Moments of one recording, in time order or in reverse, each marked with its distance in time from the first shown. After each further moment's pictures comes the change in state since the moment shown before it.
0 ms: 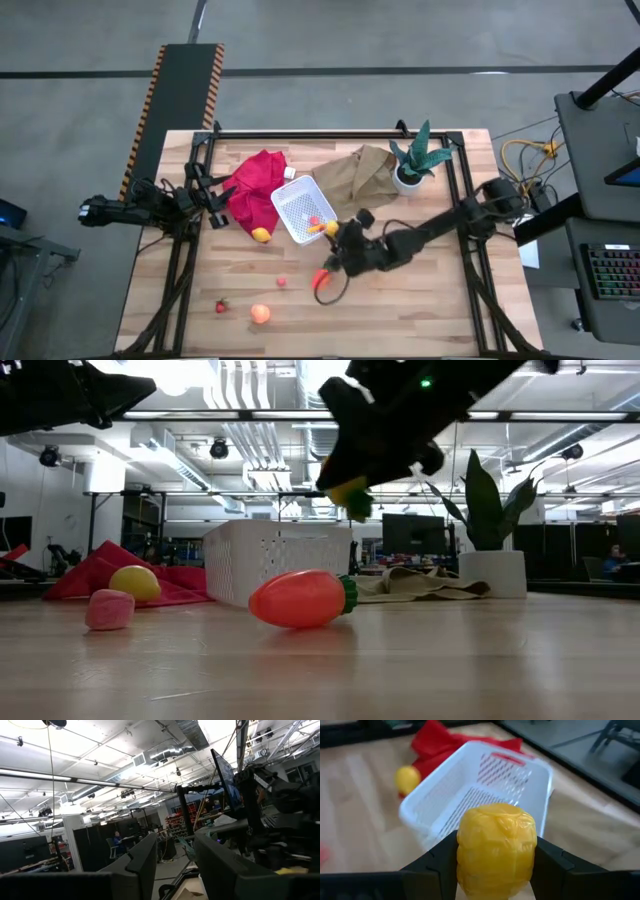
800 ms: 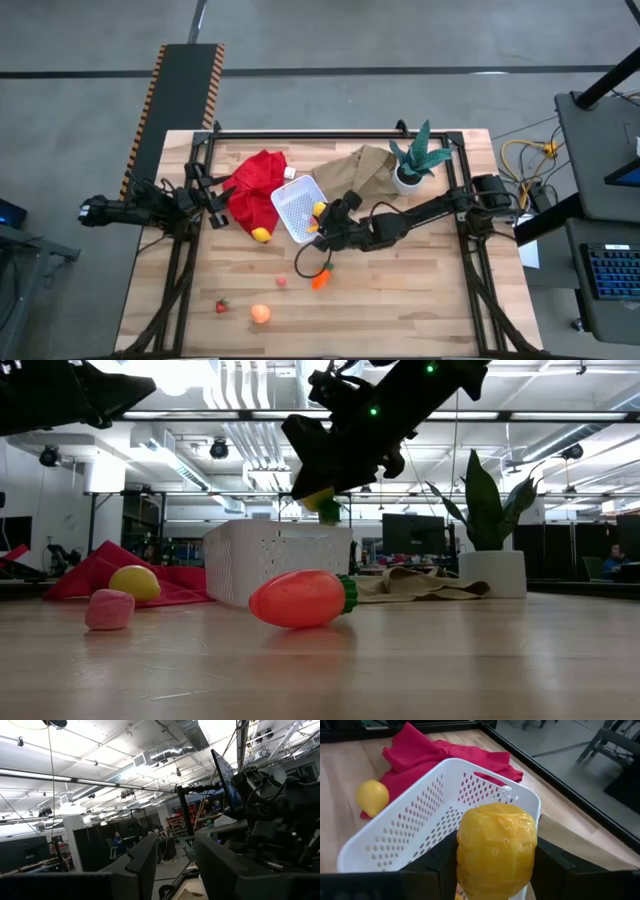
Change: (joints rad) left arm 0.000 0.000 0.000 0.001 0.000 0.000; right arm -0.140 0.065 0.082 0.066 -0.055 -0.201
